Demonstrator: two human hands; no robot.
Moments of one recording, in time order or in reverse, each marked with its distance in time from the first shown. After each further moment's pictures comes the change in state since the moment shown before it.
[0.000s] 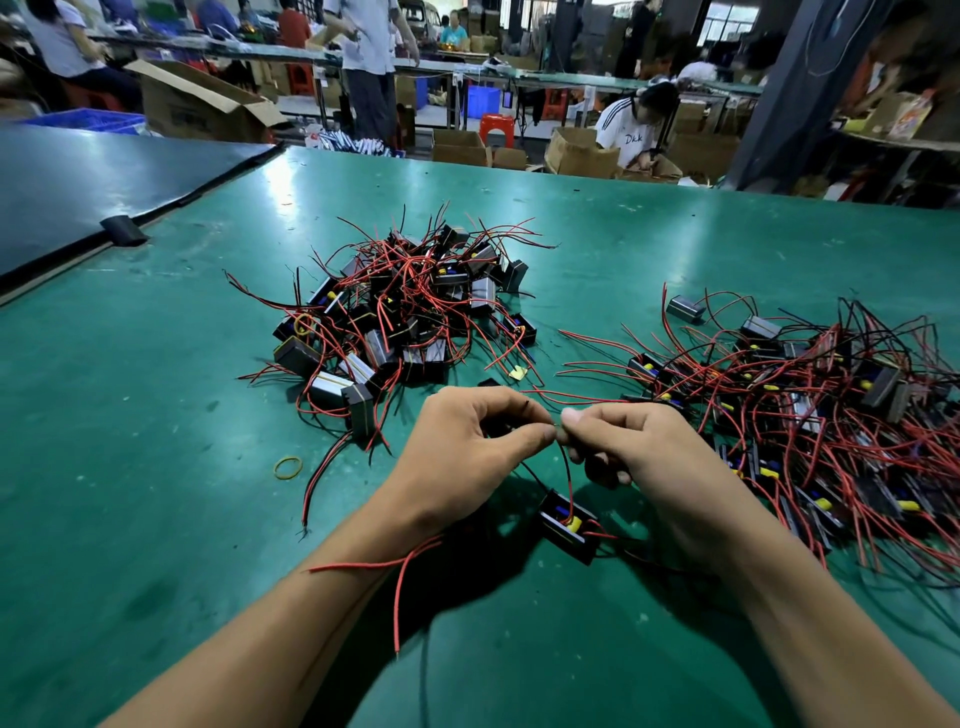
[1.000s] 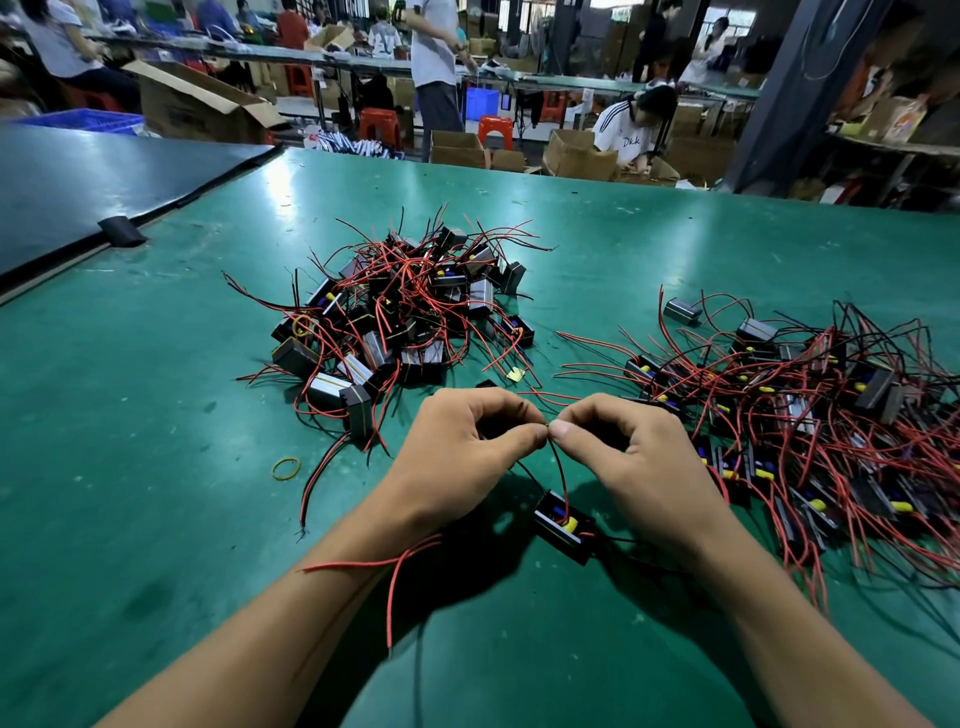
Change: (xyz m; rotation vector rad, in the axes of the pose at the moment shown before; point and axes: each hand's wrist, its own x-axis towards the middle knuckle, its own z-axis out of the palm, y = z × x) left_hand -0.002 0.003 -0.001 -0.008 -0.003 -0.016; right_hand -0.002 0.011 0.004 -0.393 0.155 -0.372
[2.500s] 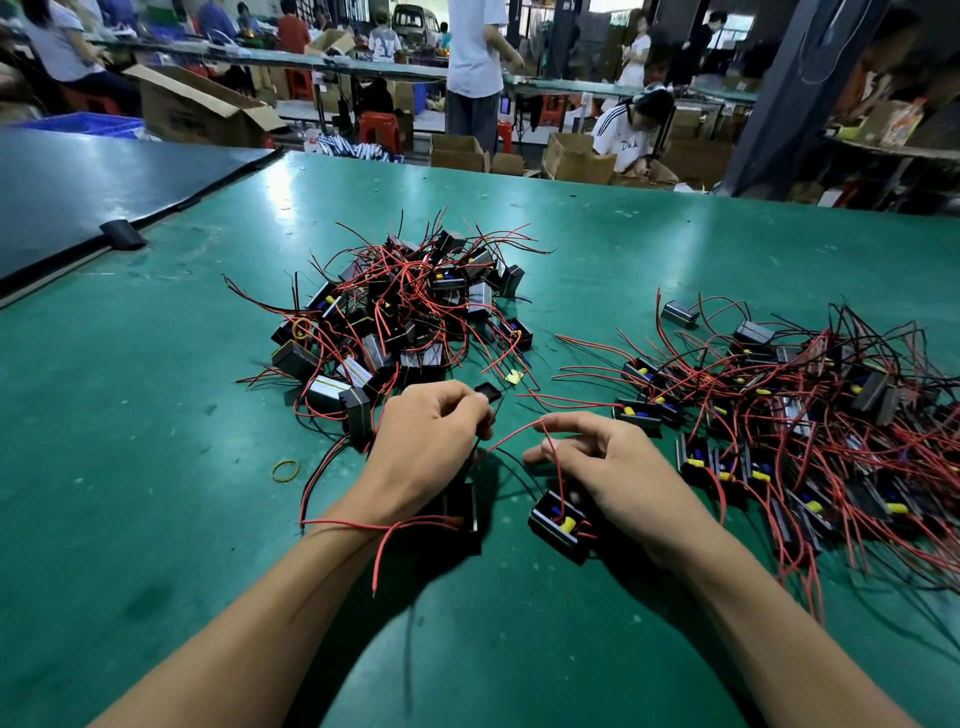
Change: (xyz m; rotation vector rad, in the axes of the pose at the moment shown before) left_hand 0.009 -0.008 -0.014 0.142 0.202 -0.183; right_hand 0.004 0.015 0.016 0.296 -0.155 0.419
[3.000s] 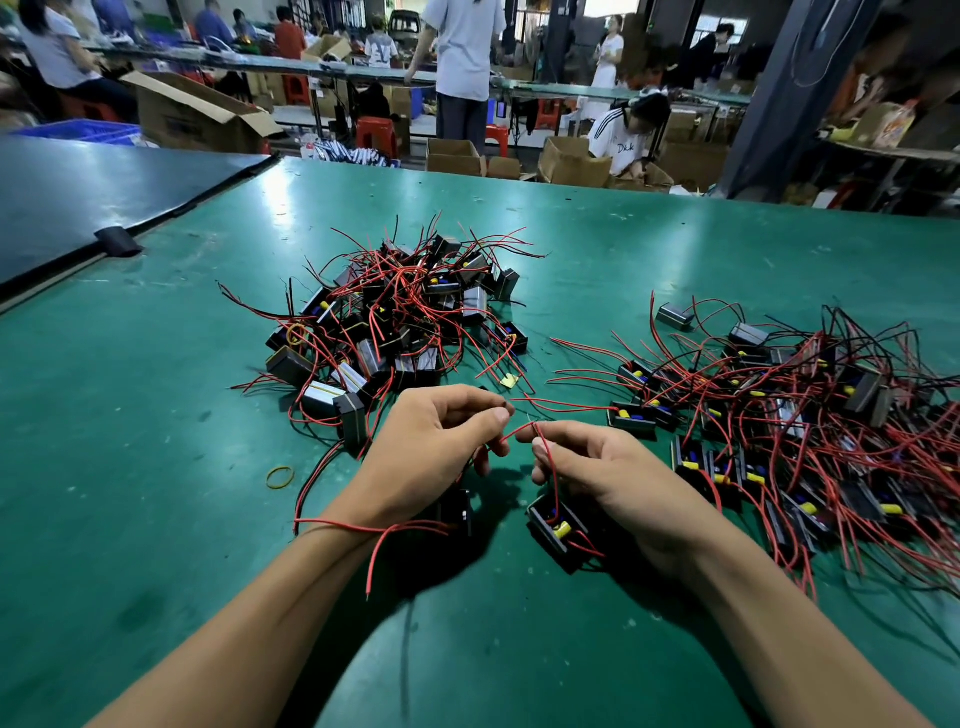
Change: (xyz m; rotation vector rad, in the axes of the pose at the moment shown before) left_hand -0.001 -0.003 0.000 -0.253 -0.180 0.054; right_hand -0.003 -0.004 -0.004 0.145 -0.126 0.045
